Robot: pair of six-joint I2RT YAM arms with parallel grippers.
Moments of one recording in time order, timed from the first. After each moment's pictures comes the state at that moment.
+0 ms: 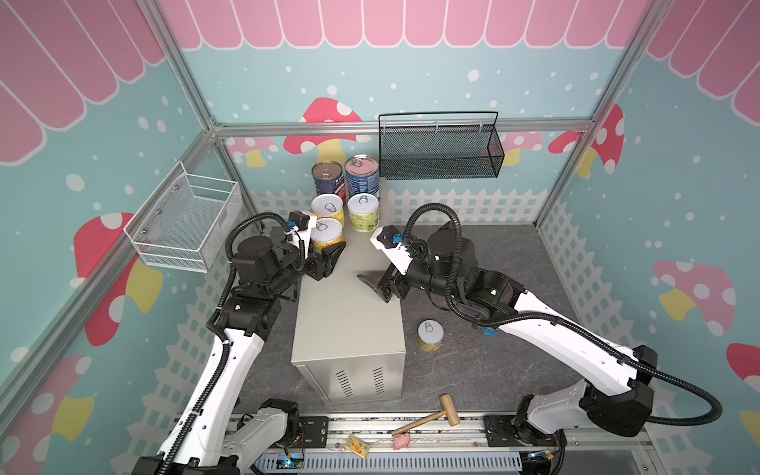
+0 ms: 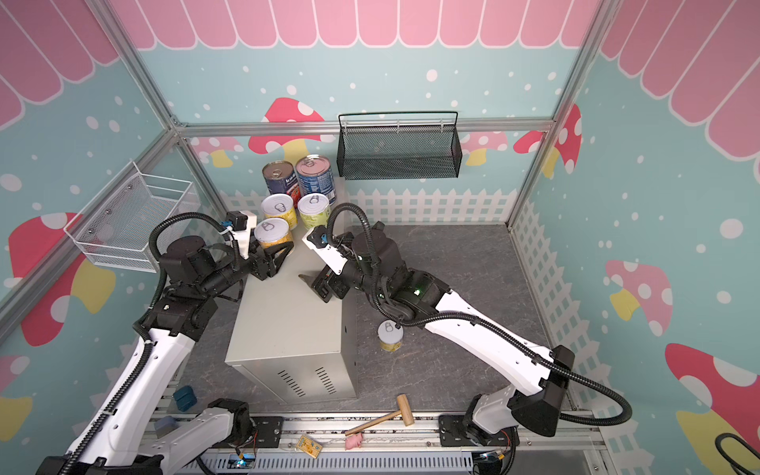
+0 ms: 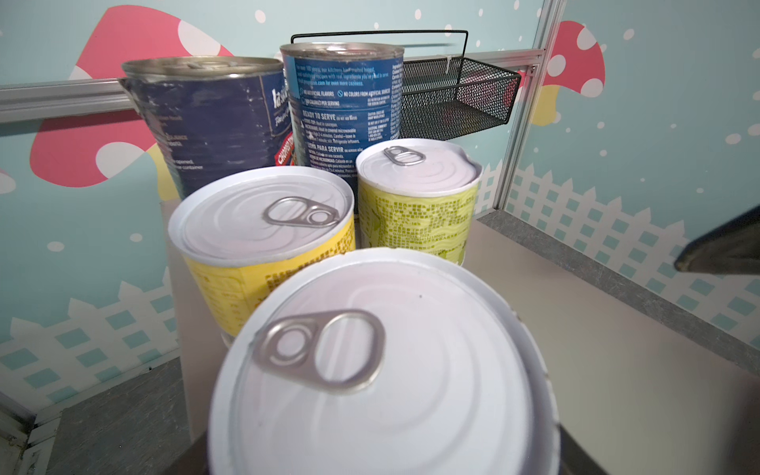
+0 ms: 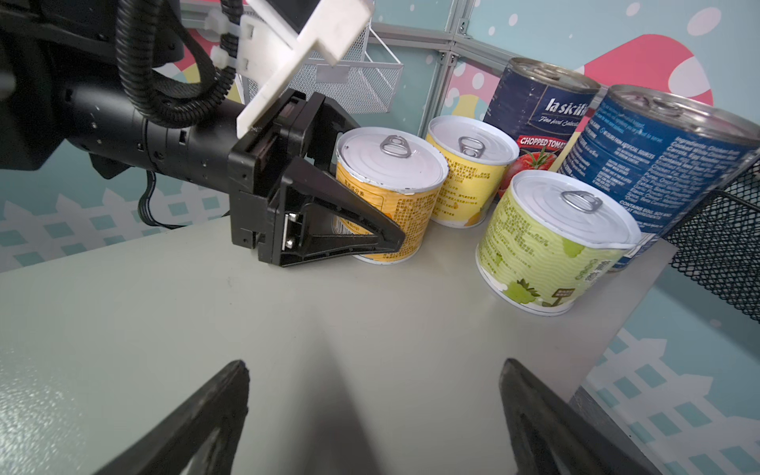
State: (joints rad) left arm -0.13 1.02 1.10 -0.24 0.44 0.07; right arm 0.97 1.42 1.55 -0.37 -0.04 -0.19
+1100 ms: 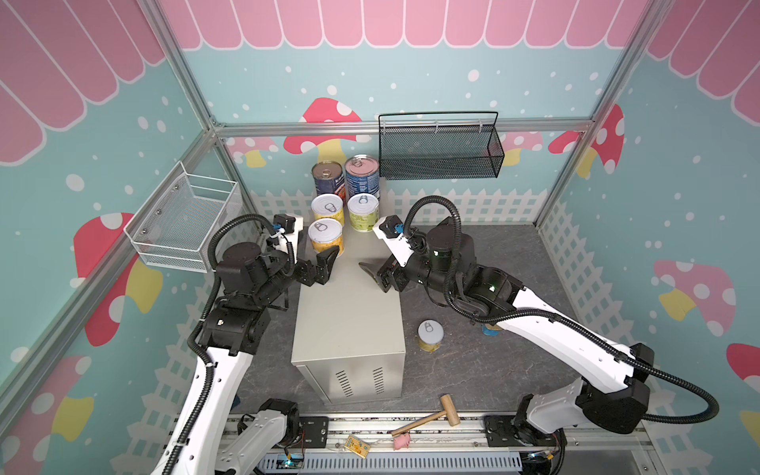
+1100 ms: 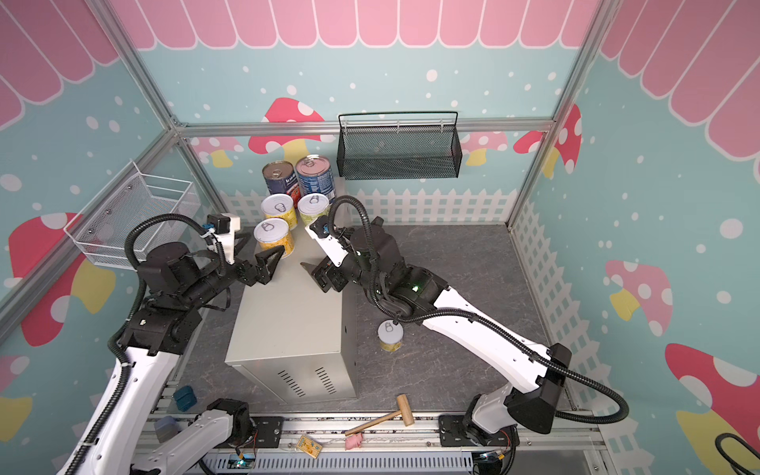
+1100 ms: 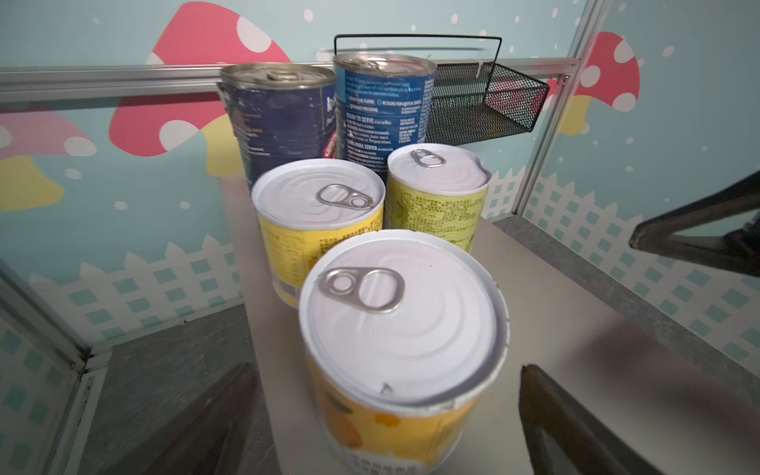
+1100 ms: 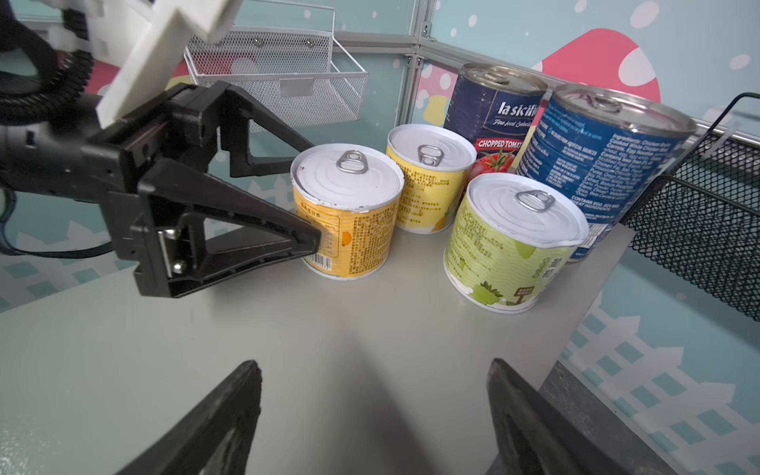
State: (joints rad) left arm -0.13 0.91 1.20 -0.46 0.30 0.00; right arm 0.96 1.46 1.62 -0.37 0.03 -0.13
